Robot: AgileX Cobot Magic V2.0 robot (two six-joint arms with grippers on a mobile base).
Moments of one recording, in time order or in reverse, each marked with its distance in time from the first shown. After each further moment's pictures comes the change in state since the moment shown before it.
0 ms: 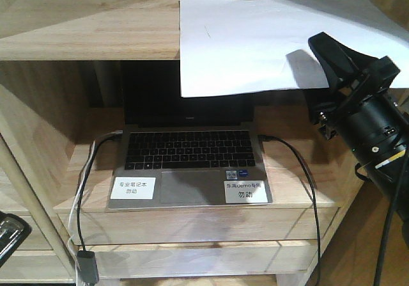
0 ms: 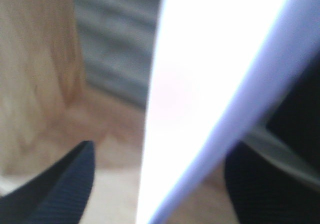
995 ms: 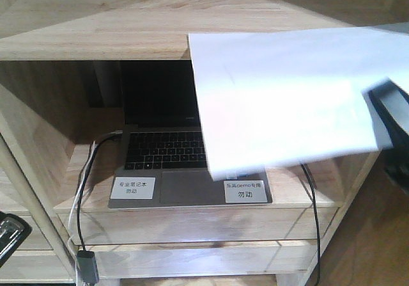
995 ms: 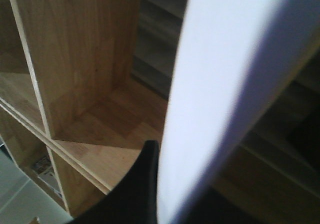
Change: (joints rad) left arm 0.000 0.000 0.000 0.000 0.000 0.000; right arm 0.000 -0.522 0.242 -0.050 0.181 -0.103
